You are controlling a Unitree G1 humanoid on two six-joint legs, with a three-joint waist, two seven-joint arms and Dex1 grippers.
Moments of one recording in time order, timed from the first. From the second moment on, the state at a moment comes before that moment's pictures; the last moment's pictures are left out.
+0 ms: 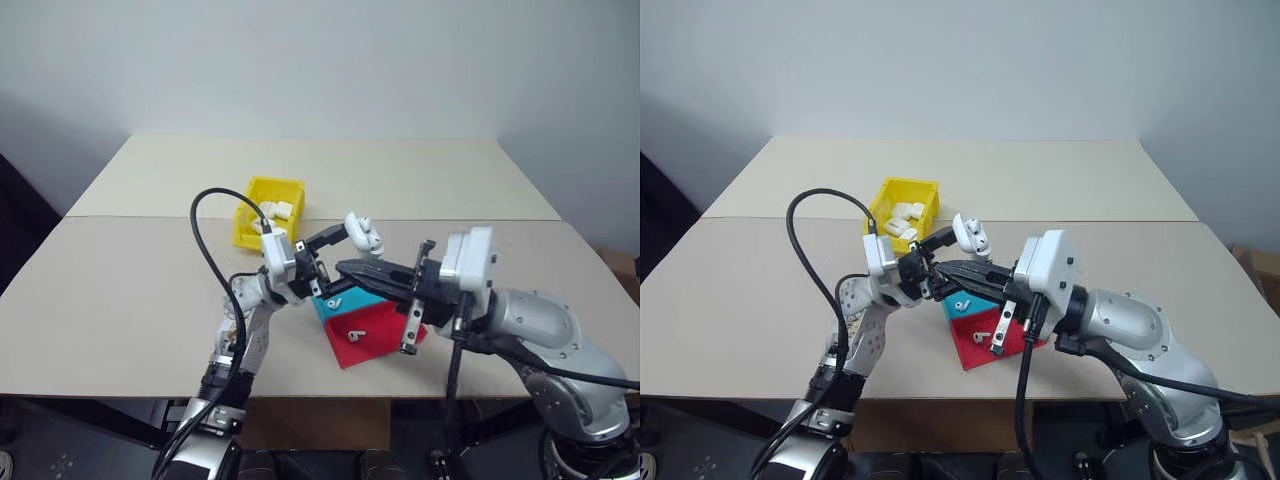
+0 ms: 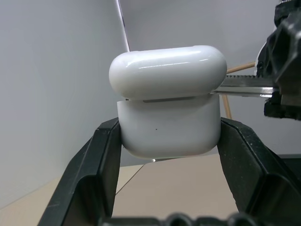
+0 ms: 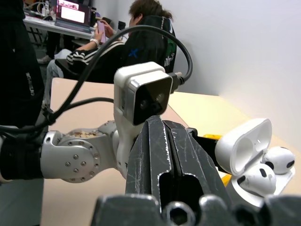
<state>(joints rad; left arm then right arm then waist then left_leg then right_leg) -0.56 0.08 -0.07 0.20 -0.43 -0.30 -1.08 -0.36 -0.61 0.03 -0.73 0.61 0.45 0.66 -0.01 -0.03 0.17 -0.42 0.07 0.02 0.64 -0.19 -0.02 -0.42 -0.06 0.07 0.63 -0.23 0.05</state>
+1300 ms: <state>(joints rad) -0.49 0.11 -0.08 0.17 -0.45 -0.28 -1.07 -0.33 -0.55 -0.02 -0.68 0.52 0.30 0.69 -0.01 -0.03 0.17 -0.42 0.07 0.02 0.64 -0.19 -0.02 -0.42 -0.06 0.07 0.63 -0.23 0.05</state>
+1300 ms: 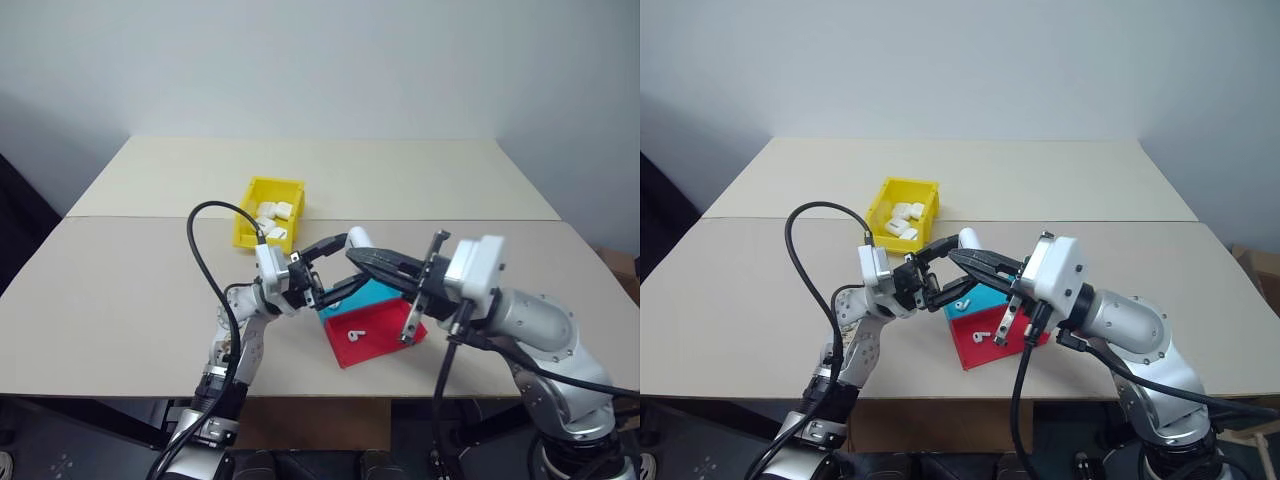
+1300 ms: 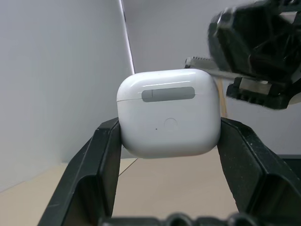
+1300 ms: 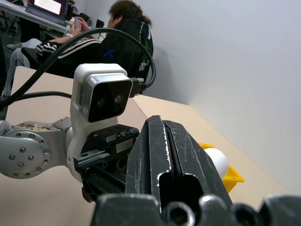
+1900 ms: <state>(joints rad) -0.98 0.17 0.15 0.29 -0.25 0.39 -0.11 -0.35 -0.62 -0.19 -0.57 0.62 0.37 0.63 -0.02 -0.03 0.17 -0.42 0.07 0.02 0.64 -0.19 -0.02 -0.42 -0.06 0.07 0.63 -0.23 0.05</state>
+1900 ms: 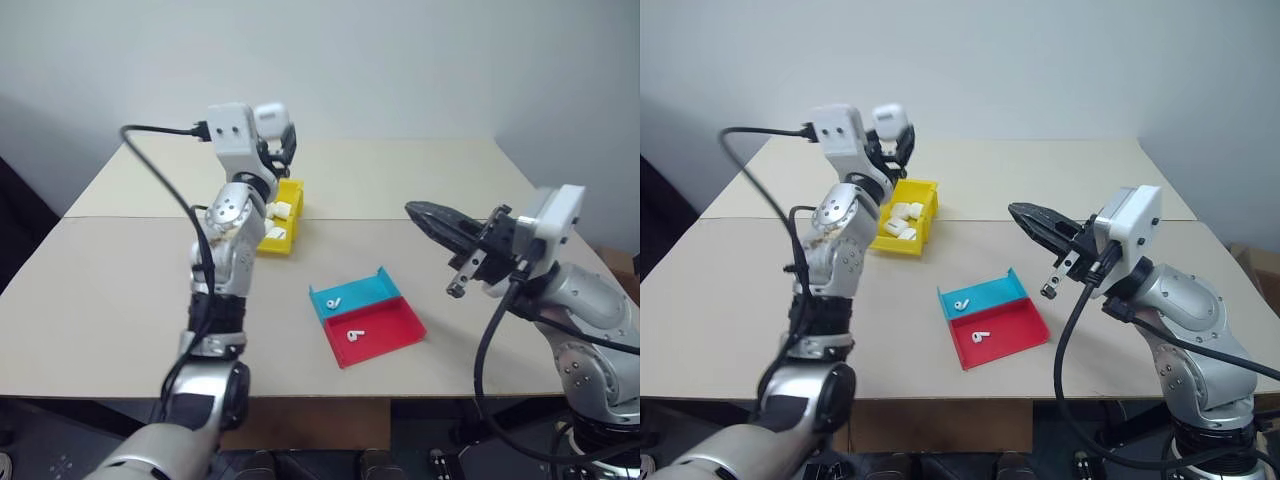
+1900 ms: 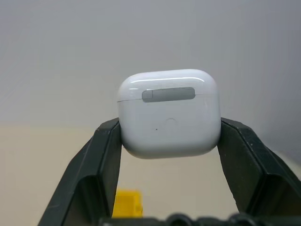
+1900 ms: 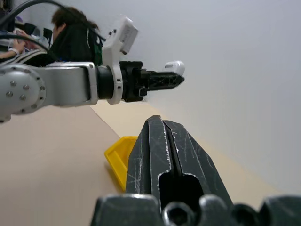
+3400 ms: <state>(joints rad) -0.44 0.47 0.09 -0.10 -0.36 0.36 -0.65 -0.02 -0.94 -0.30 -0.51 0.47 0.34 0.96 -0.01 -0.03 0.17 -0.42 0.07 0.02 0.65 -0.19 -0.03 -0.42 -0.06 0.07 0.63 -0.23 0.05</state>
